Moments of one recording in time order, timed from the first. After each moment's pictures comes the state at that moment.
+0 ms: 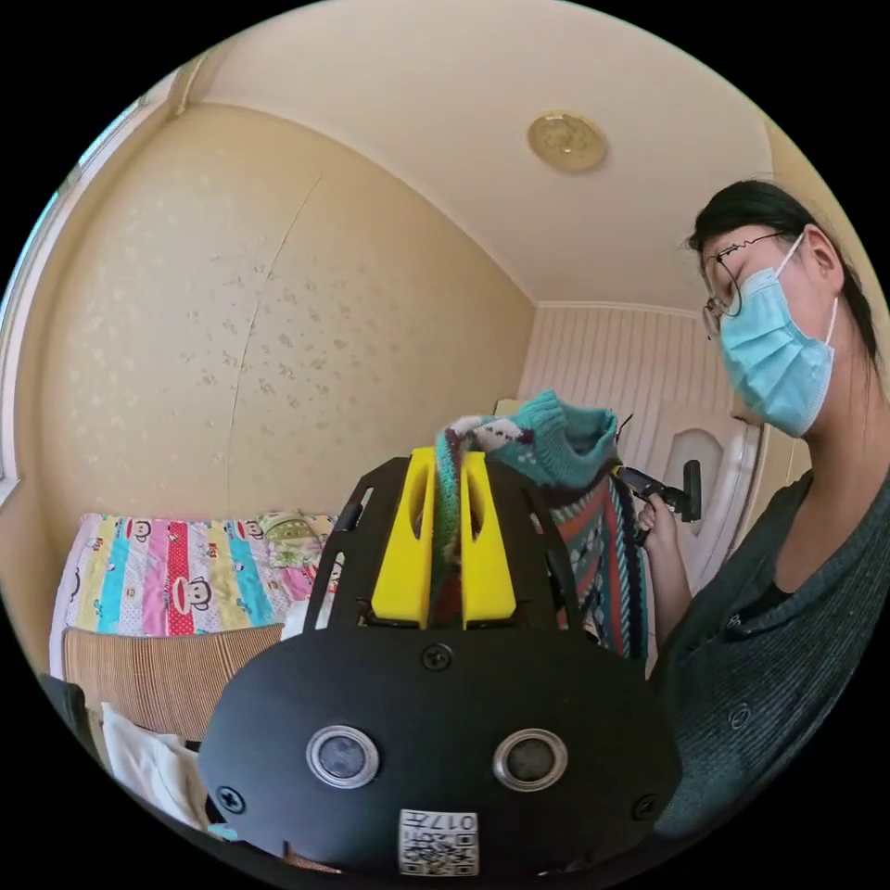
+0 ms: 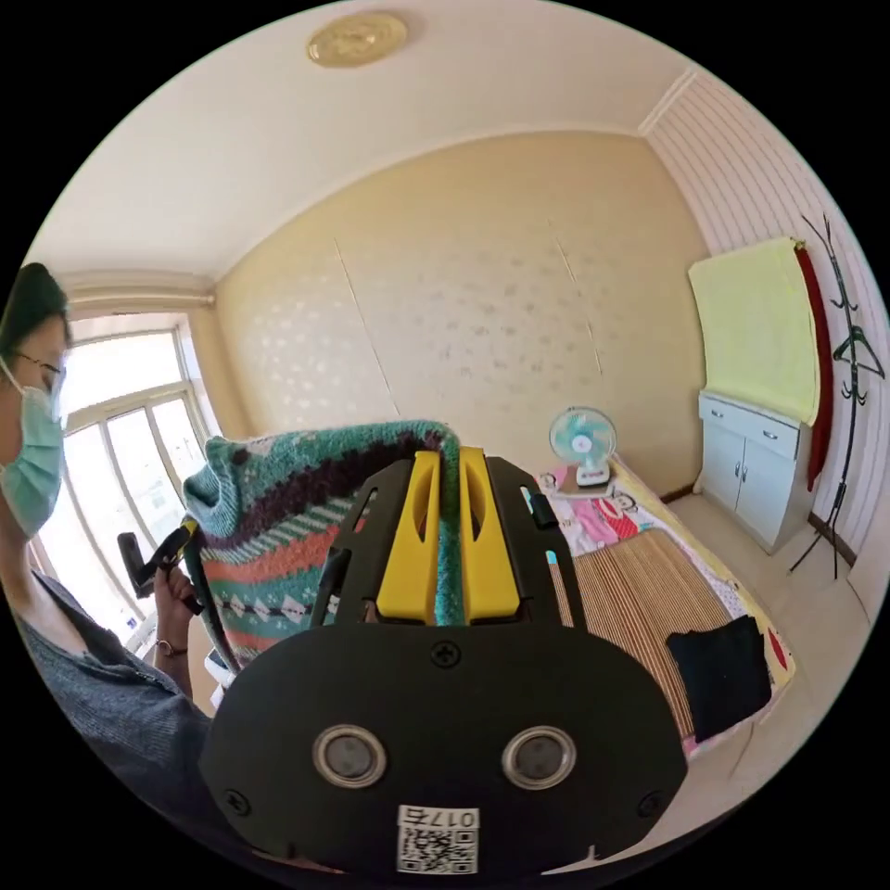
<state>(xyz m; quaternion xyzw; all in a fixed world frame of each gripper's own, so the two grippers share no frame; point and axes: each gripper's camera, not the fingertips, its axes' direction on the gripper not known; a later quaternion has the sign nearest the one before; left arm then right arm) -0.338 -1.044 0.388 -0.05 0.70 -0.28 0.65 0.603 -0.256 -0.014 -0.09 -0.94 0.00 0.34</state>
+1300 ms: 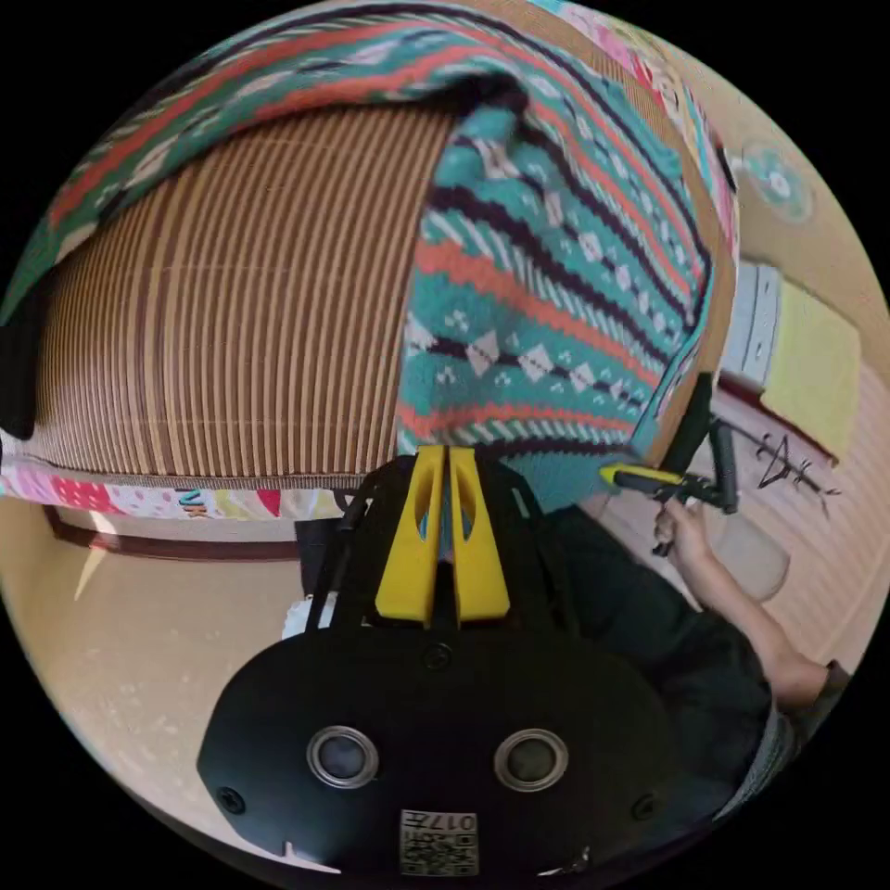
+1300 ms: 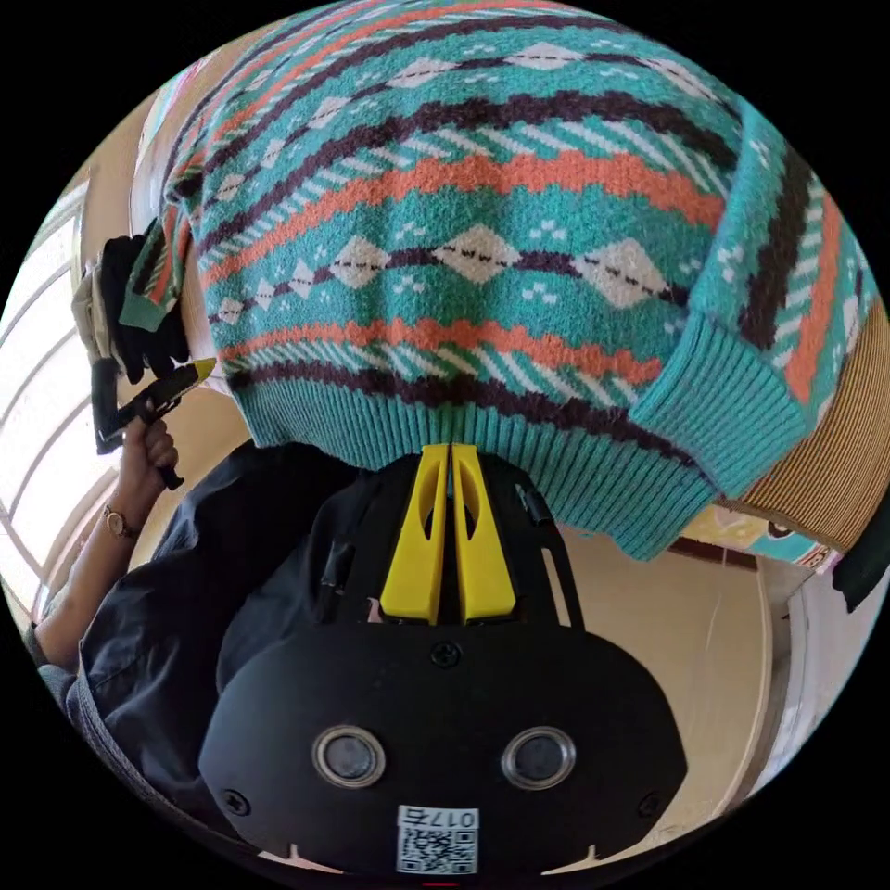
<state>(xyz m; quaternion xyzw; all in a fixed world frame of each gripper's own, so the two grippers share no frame) 0.074 -0.591 0.551 -0.79 0.51 -0.06 0.34 0.161 0.113 -0.404 -0.40 -0.58 -0.70 0.12</state>
